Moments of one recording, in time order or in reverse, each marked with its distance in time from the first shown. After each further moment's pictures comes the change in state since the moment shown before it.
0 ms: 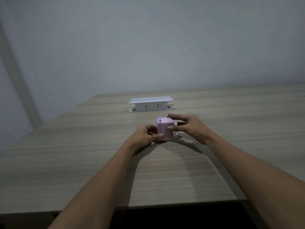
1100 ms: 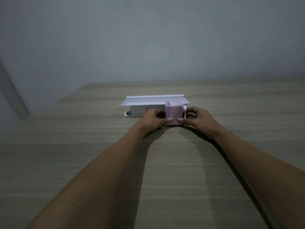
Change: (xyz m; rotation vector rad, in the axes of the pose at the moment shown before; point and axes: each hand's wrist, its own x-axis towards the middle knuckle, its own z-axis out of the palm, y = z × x) left_hand 0.250 -0.023 -0.040 0.069 0.033 -0.005; right_hand 0.221 0.107 -0.042 0.016 0.070 0.086
